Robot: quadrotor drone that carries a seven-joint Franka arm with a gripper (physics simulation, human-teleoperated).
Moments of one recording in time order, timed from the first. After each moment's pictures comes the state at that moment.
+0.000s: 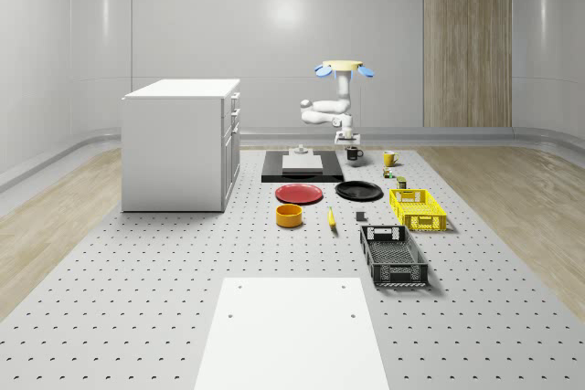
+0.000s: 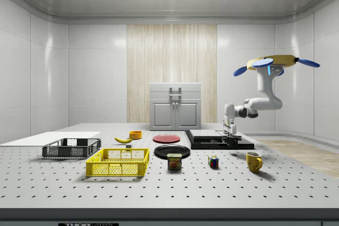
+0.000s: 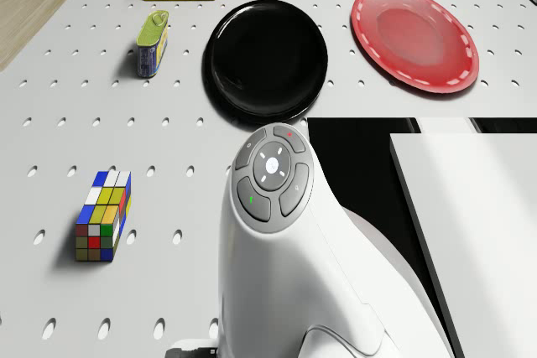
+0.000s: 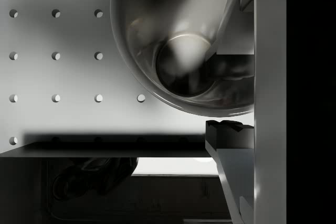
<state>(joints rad) -1.17 -1.45 1.29 -2.84 -1.87 1.54 1.66</state>
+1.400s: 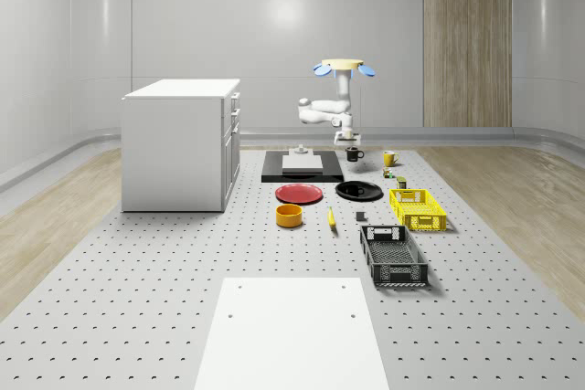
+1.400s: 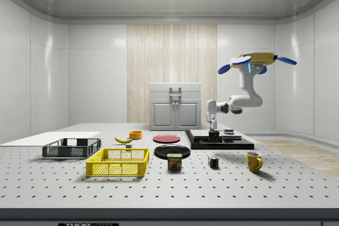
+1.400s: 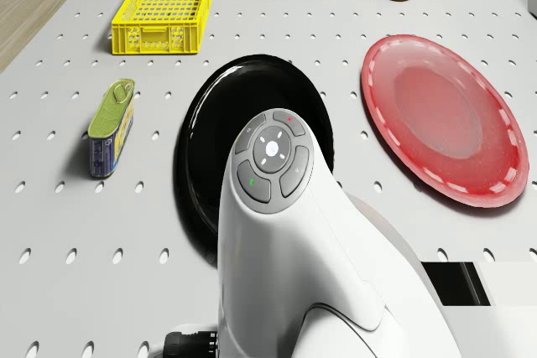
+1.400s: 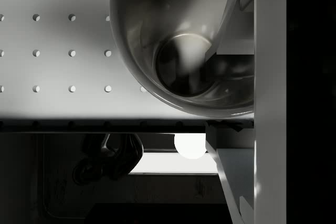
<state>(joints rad) -1.18 -1.49 1.33 -2.85 -1.82 1.56 1.67</state>
